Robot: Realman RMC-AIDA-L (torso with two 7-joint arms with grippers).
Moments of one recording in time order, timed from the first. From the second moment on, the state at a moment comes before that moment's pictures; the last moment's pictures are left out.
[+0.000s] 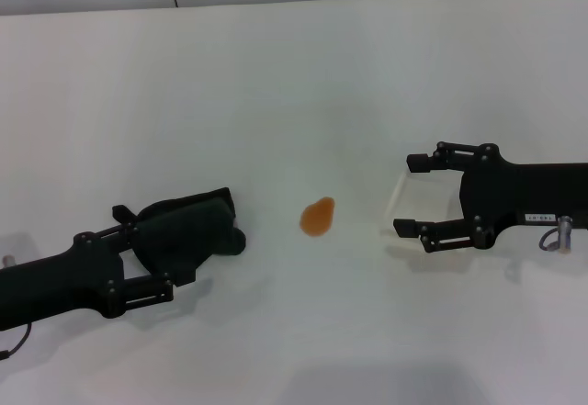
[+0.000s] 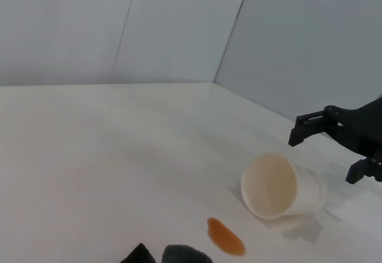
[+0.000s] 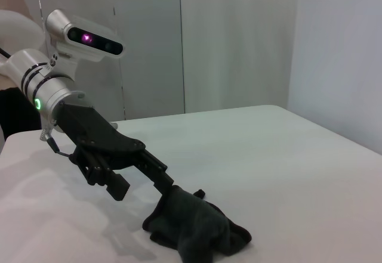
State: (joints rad) left arm -0.31 -2.05 0.72 0.56 1.94 1.60 -1.29; right arm 0.36 2.00 -1.25 -0.84 -1.60 -1.39 1.22
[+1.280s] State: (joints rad) left arm -0.31 -2.04 0.72 0.56 1.94 1.60 -1.28; right arm 0.37 1.96 -1.21 -1.21 -1.88 -1.46 1.80
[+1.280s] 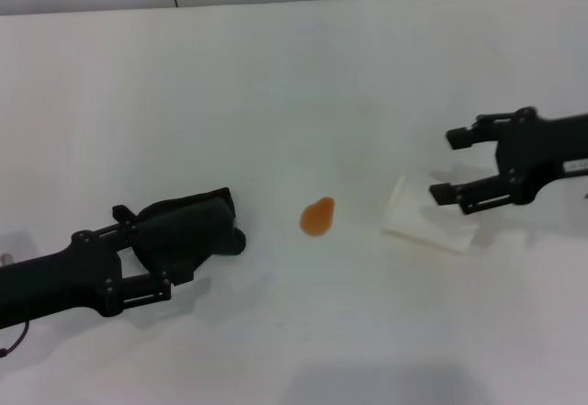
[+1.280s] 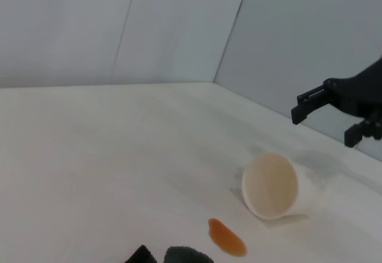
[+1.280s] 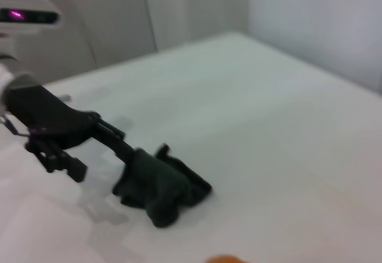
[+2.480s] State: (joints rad) left arm -0.35 -2.05 0.72 0.56 1.94 1.60 -1.28; right arm 0.68 2.02 -1.24 -1.27 -2.45 -1.69 2.26
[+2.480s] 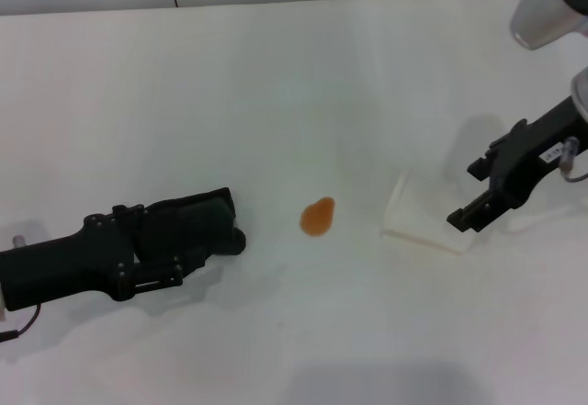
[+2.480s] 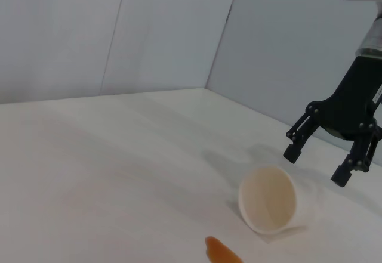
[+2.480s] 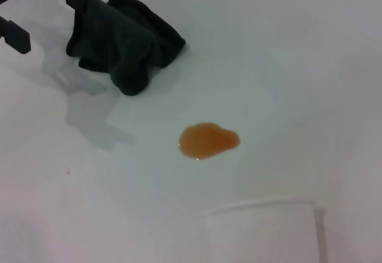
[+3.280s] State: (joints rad) left arm -0.35 -2.05 0.72 0.56 1.94 1.60 -1.28; right arm 0.67 2.02 -1.36 -1.18 -2.44 -1.55 2.29
